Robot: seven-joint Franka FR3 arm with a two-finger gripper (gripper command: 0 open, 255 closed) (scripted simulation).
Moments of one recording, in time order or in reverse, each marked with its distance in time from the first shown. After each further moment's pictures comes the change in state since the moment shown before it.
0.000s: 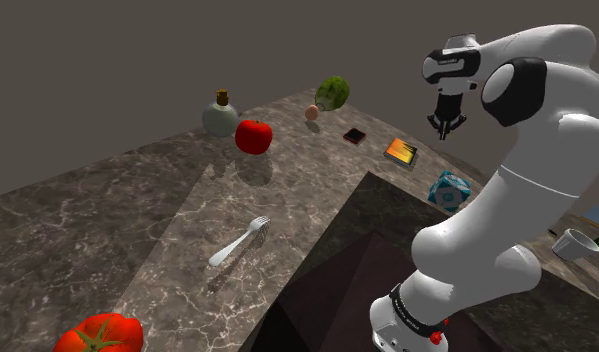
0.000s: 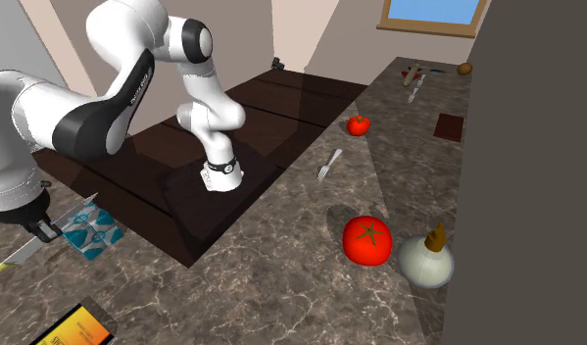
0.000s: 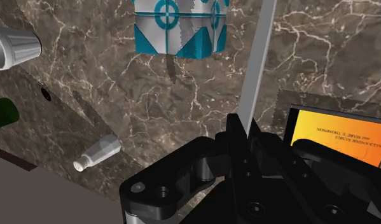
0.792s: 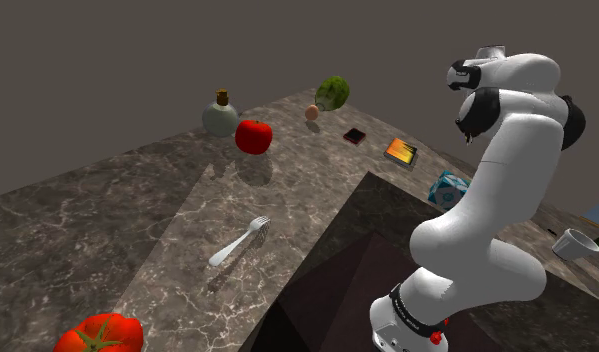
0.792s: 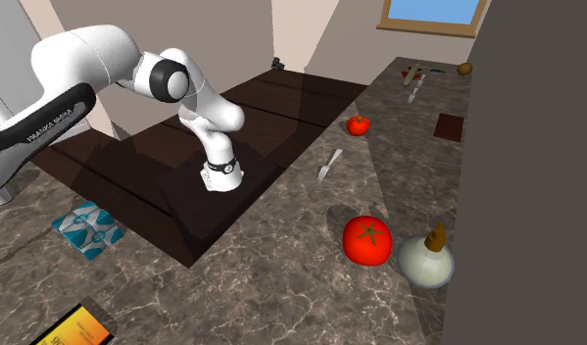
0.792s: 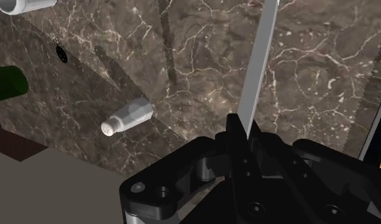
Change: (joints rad) arm -0.201 0.343 -0.067 0.471 0.087 -0.036 -0.272
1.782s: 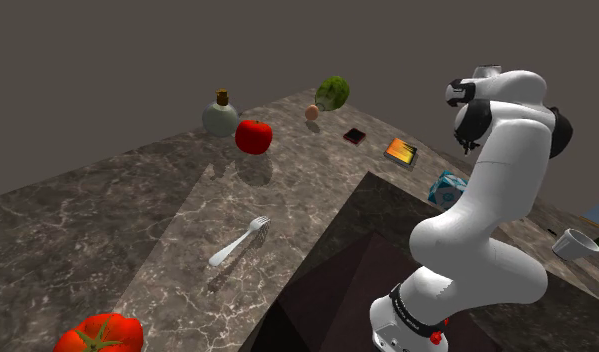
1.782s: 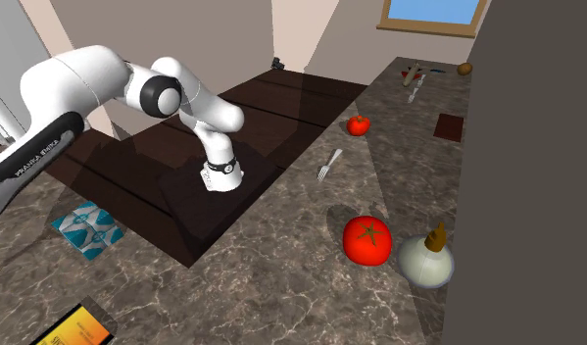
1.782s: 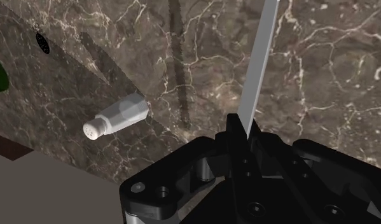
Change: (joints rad) arm -0.063 0.118 -0.002 0.041 0.024 0.092 -0.029
